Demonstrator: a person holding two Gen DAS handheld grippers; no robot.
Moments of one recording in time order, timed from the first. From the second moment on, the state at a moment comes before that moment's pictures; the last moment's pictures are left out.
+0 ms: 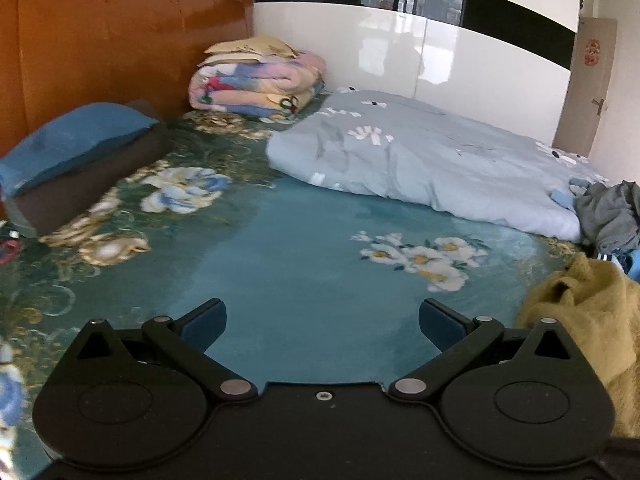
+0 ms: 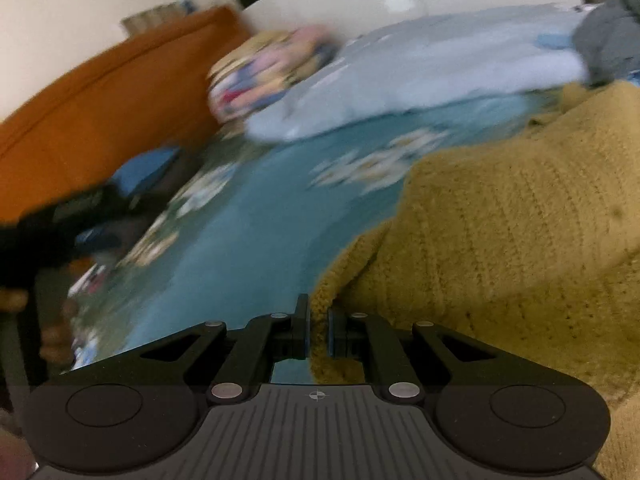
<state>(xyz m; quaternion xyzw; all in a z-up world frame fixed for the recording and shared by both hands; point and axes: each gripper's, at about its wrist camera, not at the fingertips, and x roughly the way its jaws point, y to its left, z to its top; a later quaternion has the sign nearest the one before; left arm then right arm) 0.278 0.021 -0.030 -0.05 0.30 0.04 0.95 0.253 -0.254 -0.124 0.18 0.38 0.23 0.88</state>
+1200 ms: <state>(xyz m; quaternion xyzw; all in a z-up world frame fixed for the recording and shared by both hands) 0.293 0.010 -0.075 -0.04 0.35 0.02 0.93 0.357 -0.206 -0.144 -0.09 0.48 0.06 0.87</state>
